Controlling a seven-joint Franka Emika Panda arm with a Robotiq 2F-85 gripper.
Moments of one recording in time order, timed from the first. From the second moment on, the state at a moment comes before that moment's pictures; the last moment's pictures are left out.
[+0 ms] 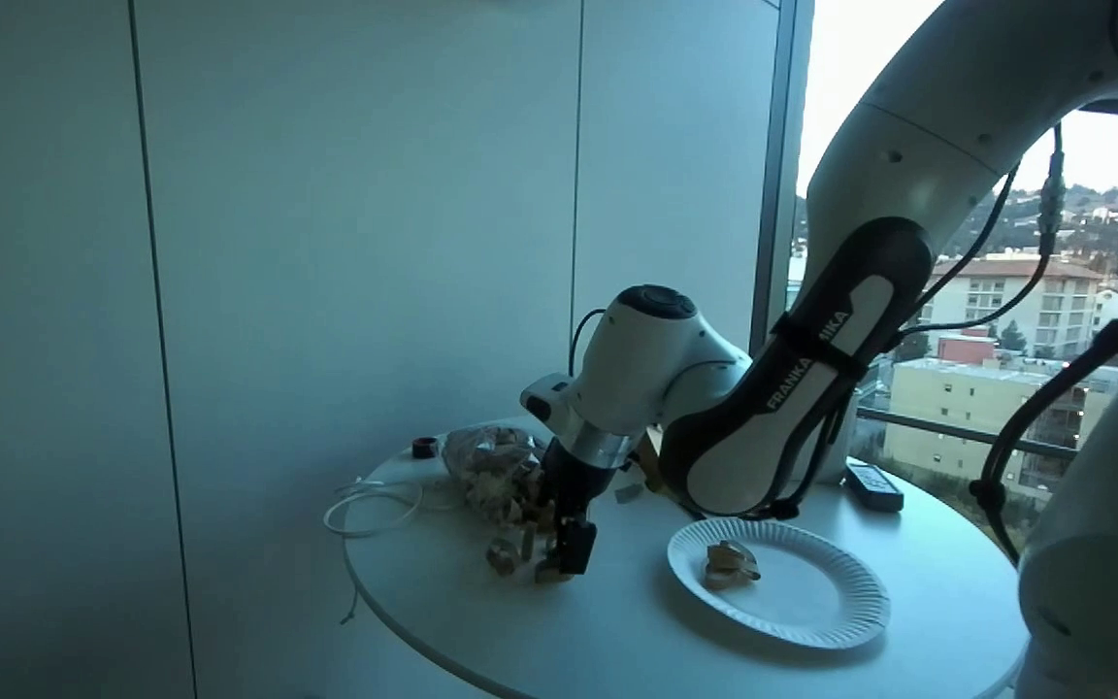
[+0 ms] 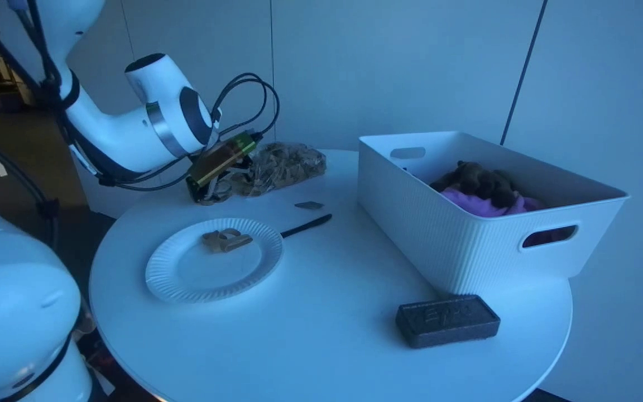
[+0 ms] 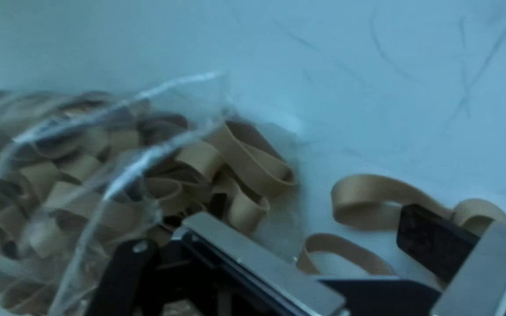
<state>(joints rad) -0.08 -0.23 0.24 -2.75 -0.62 3.02 -0.36</state>
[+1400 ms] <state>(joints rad) 0.20 -0.25 0.03 -2.75 -0.43 2.93 -0.49</state>
